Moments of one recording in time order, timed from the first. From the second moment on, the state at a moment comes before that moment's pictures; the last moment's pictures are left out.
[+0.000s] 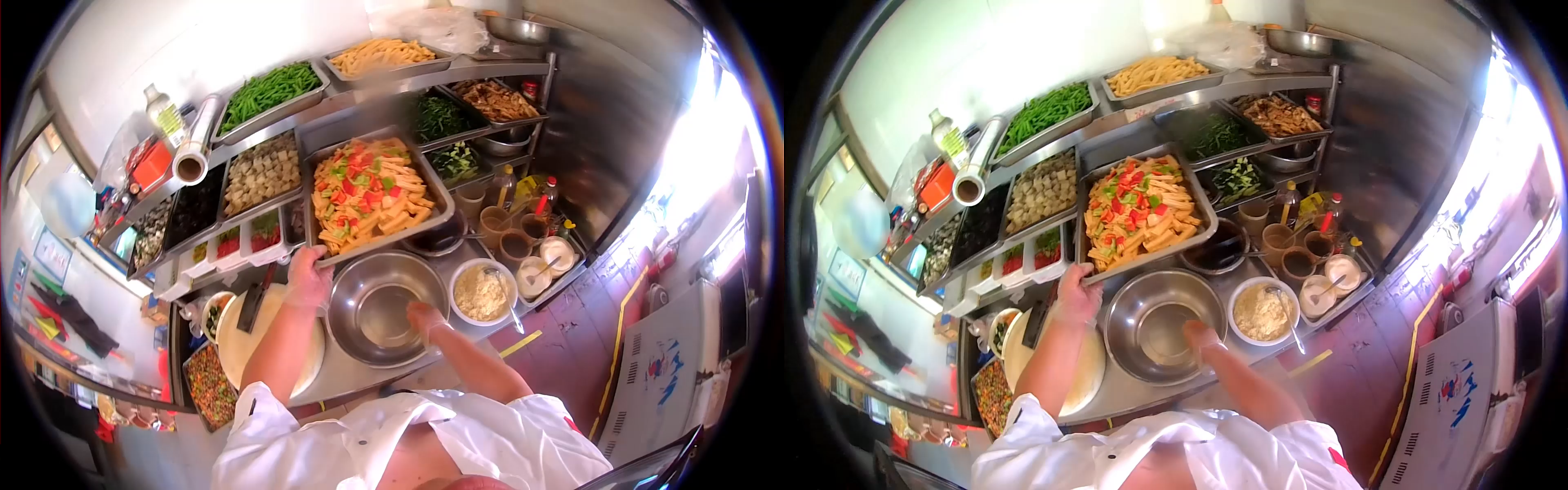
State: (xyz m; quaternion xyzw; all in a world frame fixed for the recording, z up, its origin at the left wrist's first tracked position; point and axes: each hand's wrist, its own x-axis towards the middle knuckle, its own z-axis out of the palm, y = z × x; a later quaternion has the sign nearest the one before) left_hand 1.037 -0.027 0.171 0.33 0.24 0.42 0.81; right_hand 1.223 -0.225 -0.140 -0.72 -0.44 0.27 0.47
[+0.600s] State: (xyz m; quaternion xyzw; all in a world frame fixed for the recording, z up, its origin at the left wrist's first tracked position) left_hand 1.171 0.104 0.179 0.20 0.25 0.50 0.81; right_hand 1.190 -0.208 -0.036 -0.60 -0.04 0.49 0.63
